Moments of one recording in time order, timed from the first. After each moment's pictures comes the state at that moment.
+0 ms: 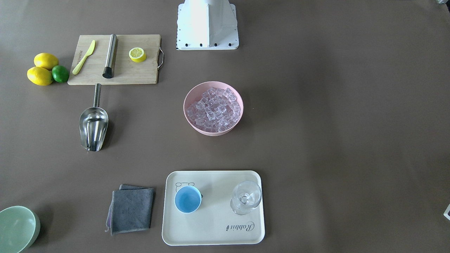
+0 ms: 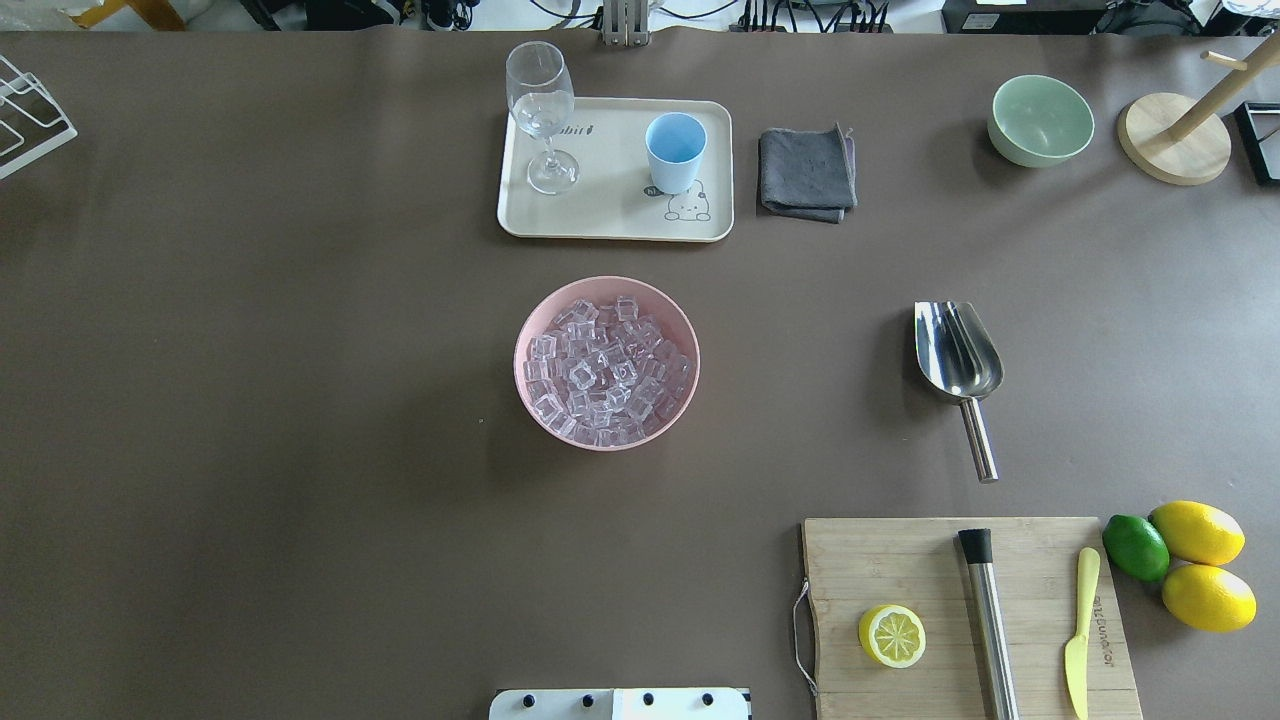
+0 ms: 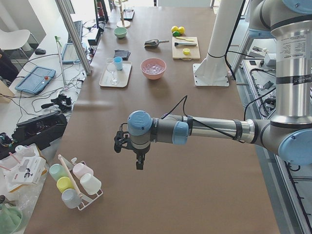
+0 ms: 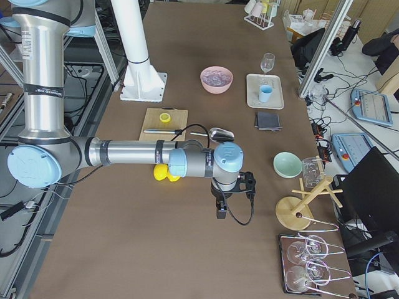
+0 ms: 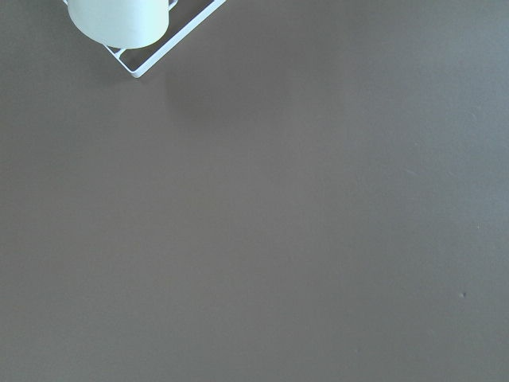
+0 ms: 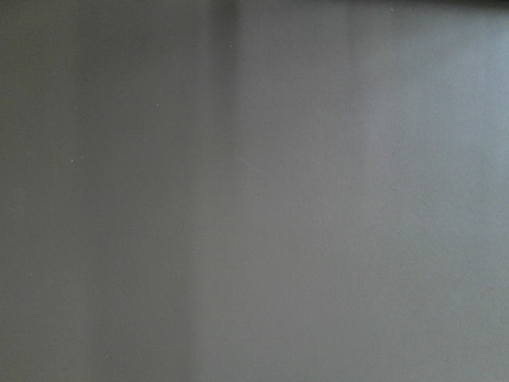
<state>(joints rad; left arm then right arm) -1.58 -1.46 -1.74 -1.60 -2.41 -0.05 1.55 -1.63 1.66 -1.59 2.31 -0.01</state>
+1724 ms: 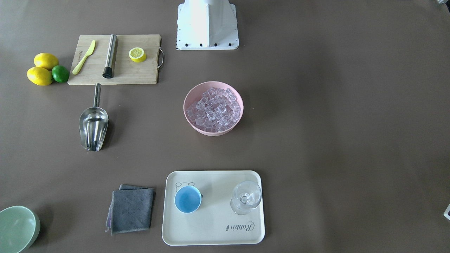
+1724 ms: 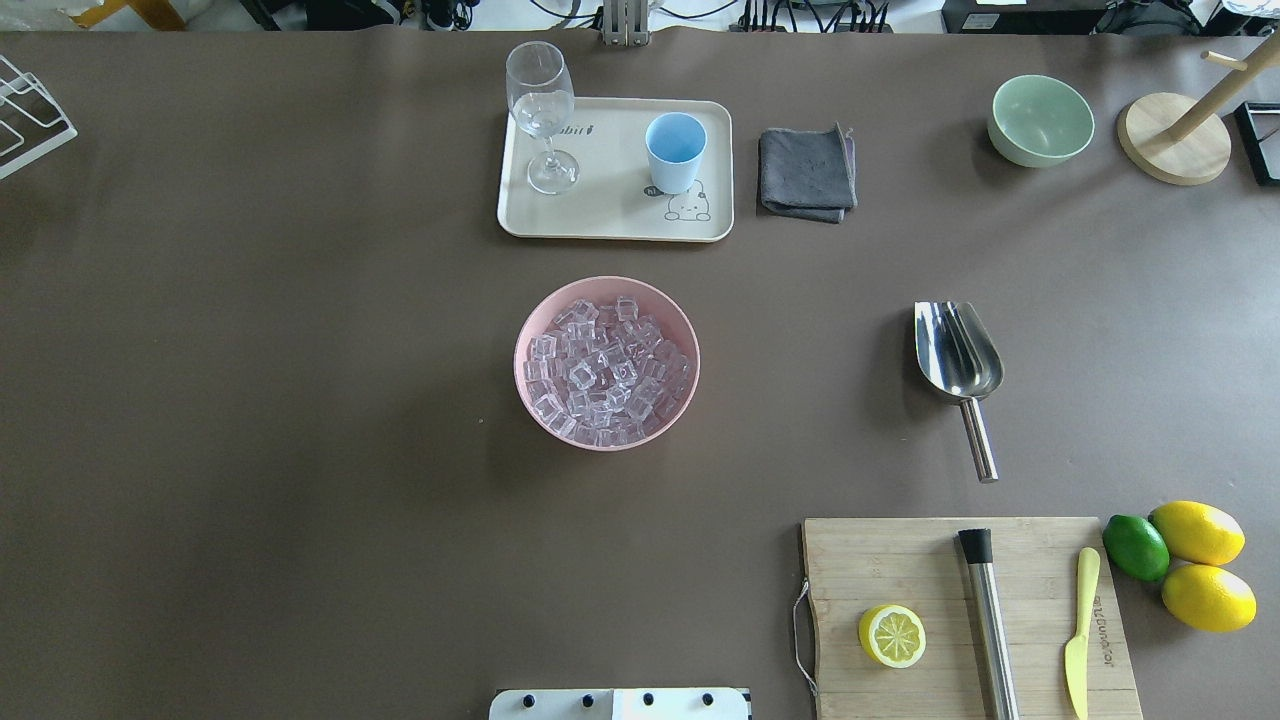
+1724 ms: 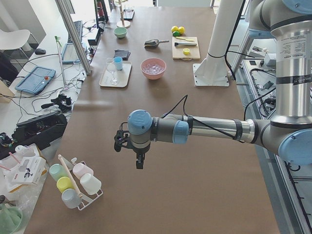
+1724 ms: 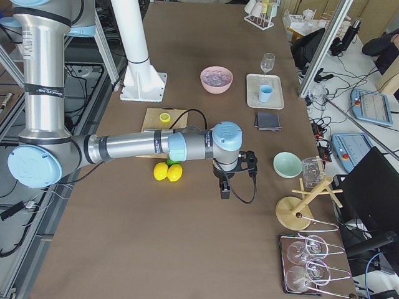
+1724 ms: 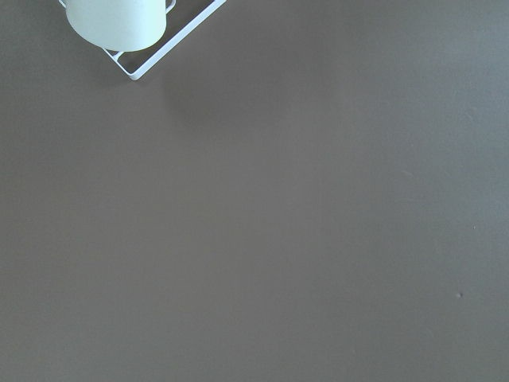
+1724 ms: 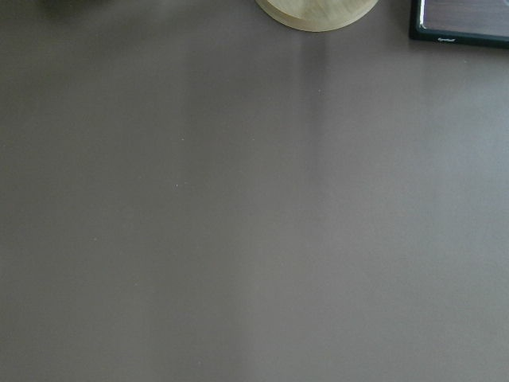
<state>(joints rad) -1.58 -1.46 -1.75 -1.60 -2.41 -0.05 1.53 -1.63 1.79 -1.60 2.36 0.03</state>
